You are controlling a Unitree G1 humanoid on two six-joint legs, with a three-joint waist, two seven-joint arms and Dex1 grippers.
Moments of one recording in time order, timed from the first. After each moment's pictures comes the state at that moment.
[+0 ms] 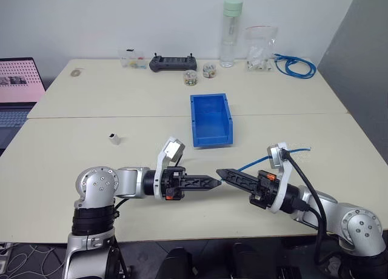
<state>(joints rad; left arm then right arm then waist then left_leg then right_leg) -0.44 0.39 0.18 -0.14 -1.17 1.58 -0.82 -0.10 -0.53 0.04 -0.54 1.76 0.87 0.00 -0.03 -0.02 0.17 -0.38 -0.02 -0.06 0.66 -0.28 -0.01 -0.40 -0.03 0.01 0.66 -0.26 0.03</state>
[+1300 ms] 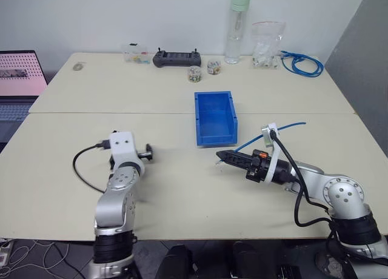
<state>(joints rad) -0.25 0.10 0.21 -0.23 -0.11 0.74 0.29 -0.37 -0.51 0.07 -0.26 1.43 0.93 0.24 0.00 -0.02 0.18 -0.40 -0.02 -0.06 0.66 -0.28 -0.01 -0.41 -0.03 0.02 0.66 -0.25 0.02</state>
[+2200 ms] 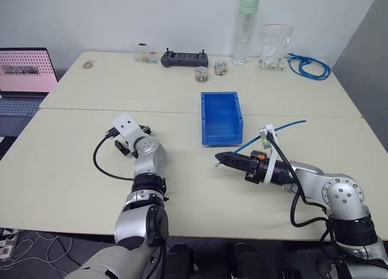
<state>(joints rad) -0.83 0.04 0.44 0.81 -0.09 0.06 0.66 -0.36 -0.47 0.01 -0.31 1.36 1.02 0.24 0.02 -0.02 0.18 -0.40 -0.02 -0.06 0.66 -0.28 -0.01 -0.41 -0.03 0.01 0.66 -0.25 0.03</state>
